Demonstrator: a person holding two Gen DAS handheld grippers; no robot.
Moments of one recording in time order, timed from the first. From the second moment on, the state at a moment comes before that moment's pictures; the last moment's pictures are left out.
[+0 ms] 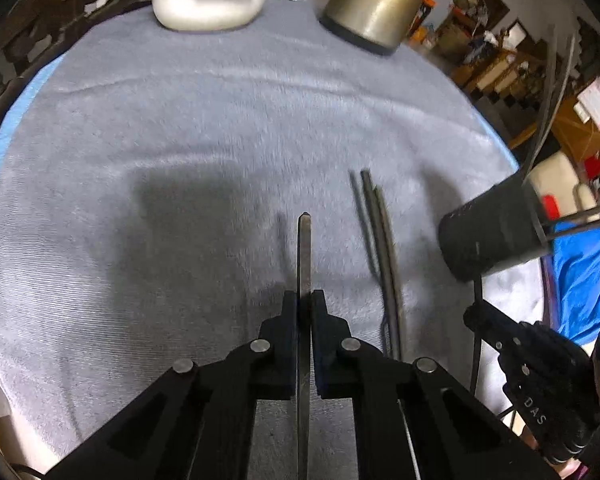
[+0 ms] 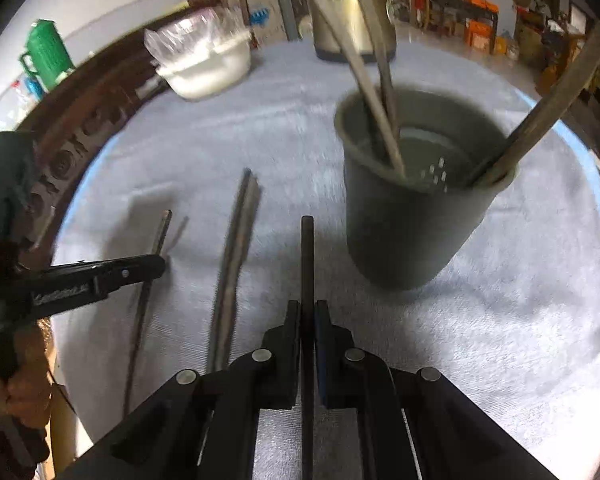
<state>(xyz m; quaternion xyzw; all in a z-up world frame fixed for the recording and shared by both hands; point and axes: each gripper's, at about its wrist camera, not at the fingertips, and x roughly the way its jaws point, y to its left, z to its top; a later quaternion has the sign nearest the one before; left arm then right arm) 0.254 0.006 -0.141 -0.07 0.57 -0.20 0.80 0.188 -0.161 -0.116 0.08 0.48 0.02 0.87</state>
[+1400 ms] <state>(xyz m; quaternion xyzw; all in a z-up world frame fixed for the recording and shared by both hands) 0.175 -0.024 0.067 -0.06 0.30 -0.26 0.92 0.120 -0.239 0.063 0.17 0.09 0.03 0.98</state>
